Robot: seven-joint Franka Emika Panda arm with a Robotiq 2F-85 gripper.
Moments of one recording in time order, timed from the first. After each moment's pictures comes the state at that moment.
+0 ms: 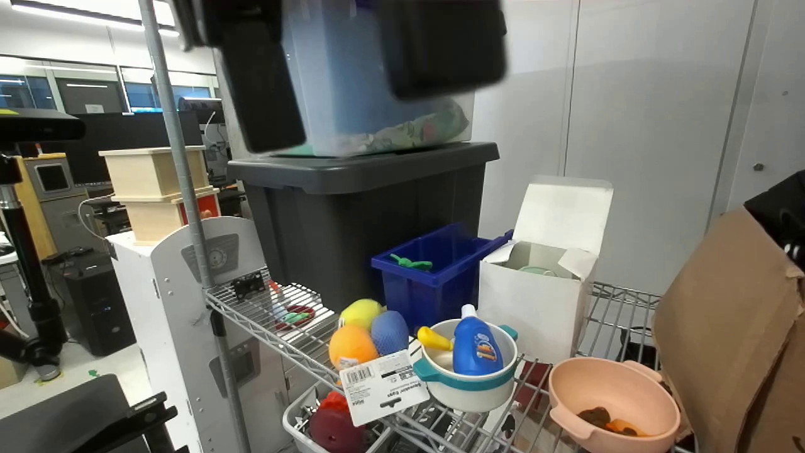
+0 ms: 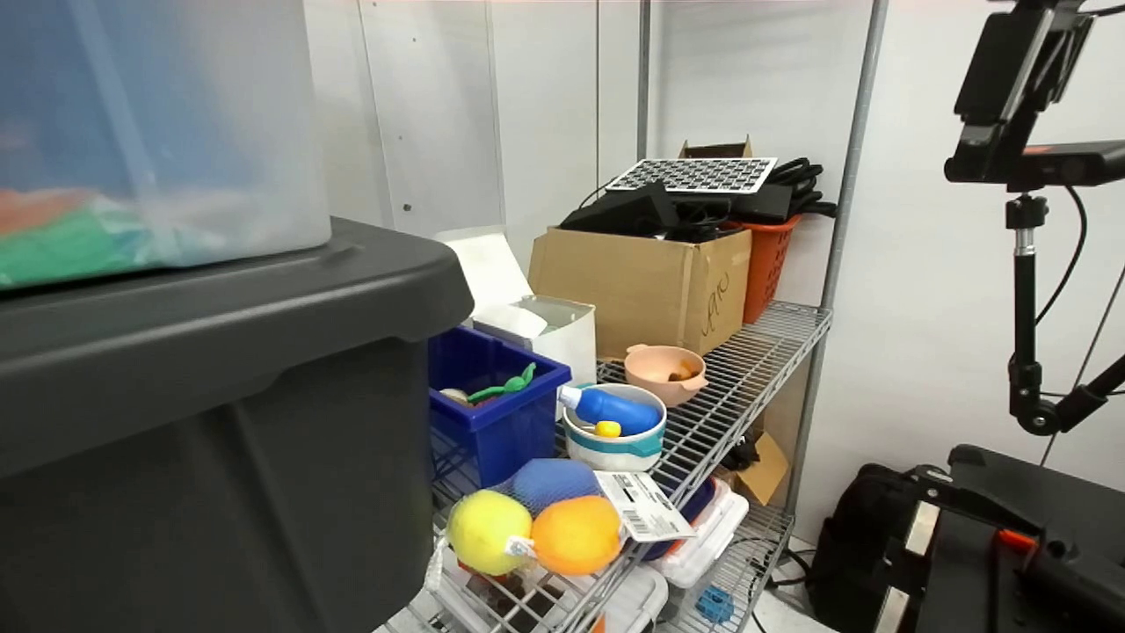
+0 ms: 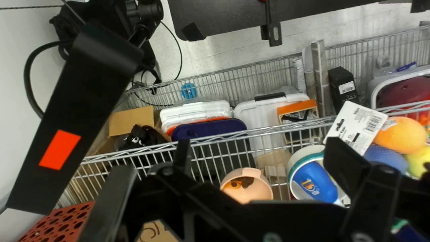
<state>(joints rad) -0.20 -0.47 -0.16 -2.63 -0.23 2.29 -0.06</state>
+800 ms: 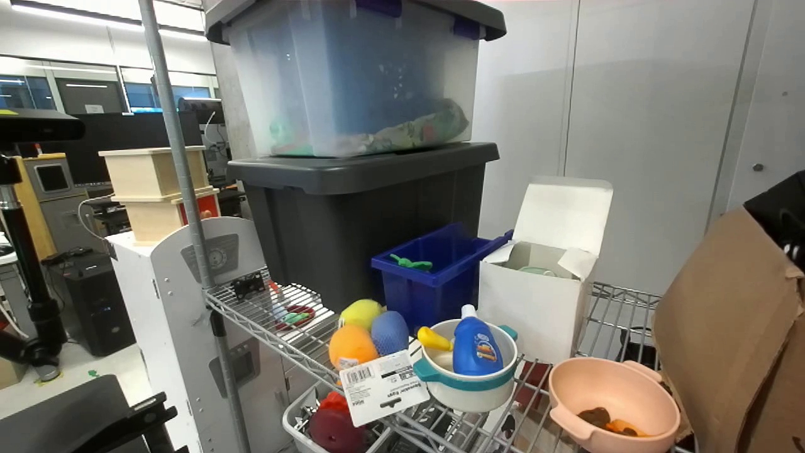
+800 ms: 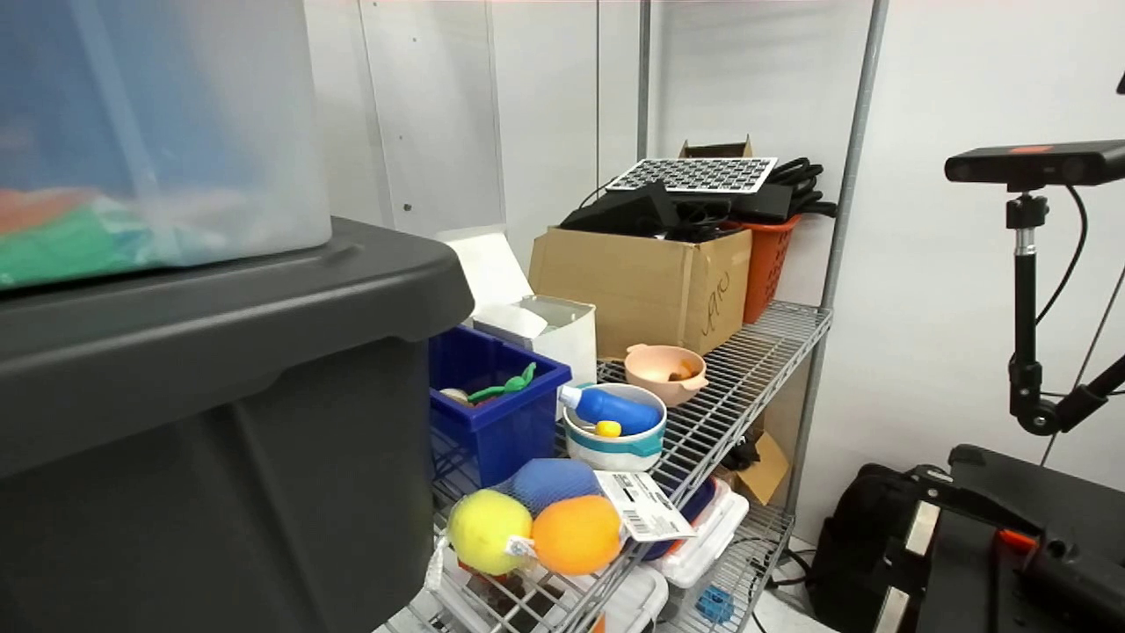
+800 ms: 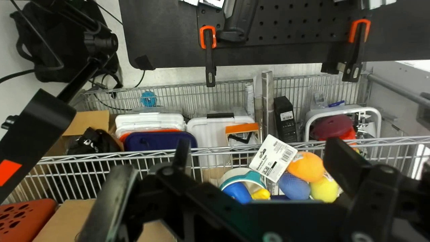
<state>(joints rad) -0.09 -0.82 -0.13 -2.74 -0.13 2.01 -0.15</state>
